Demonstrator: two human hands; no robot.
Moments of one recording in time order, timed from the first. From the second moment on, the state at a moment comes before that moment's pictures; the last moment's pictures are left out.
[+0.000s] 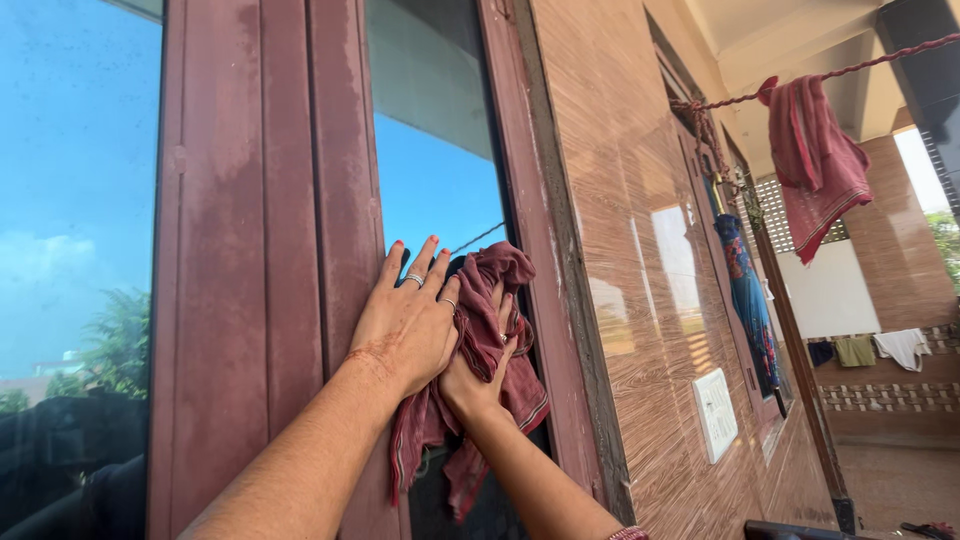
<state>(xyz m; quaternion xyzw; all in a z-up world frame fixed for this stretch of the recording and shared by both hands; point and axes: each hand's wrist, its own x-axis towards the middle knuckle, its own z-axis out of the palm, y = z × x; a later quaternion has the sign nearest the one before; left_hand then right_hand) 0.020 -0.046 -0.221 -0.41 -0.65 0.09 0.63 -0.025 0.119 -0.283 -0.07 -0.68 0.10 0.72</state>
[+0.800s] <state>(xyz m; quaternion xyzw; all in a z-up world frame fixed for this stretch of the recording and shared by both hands) 0.028 -0.093 -0.182 -0.38 -0.68 0.01 0.63 -0.012 0.048 -0.206 -0.17 -0.72 0.25 0.63</state>
